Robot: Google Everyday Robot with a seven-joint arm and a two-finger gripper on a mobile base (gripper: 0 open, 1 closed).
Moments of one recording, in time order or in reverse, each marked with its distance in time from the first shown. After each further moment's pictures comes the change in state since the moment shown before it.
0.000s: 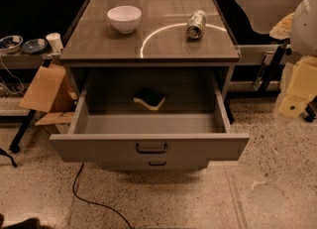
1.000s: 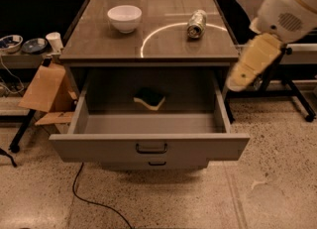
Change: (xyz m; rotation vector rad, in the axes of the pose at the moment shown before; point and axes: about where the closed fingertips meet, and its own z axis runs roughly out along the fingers) arm -0.043 -0.051 0.031 -0.031 -0.142 0.239
